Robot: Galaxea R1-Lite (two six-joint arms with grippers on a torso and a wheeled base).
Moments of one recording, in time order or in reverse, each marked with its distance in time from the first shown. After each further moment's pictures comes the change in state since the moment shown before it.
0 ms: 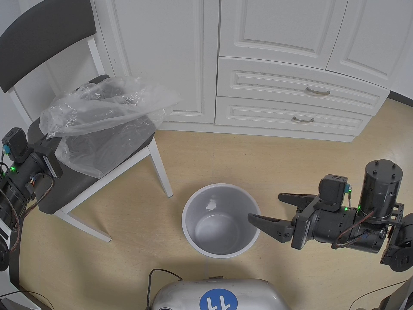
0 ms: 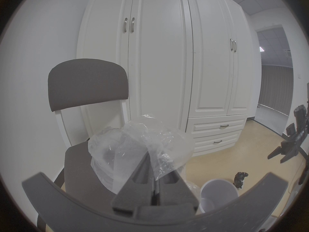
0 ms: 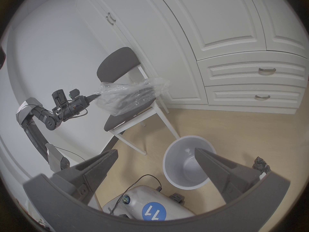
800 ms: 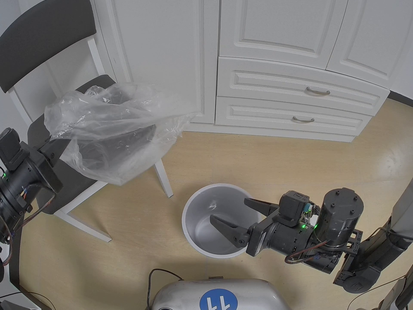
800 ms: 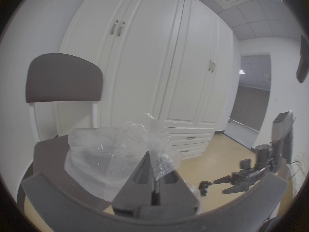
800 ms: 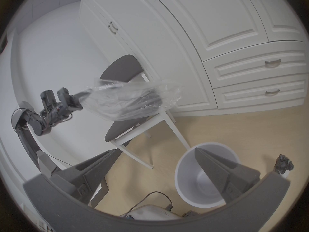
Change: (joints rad) left arm -0.139 -0.111 0.010 0.041 -0.146 -0.118; right arm 0.104 0.343 0.035 -0.528 -0.097 0.066
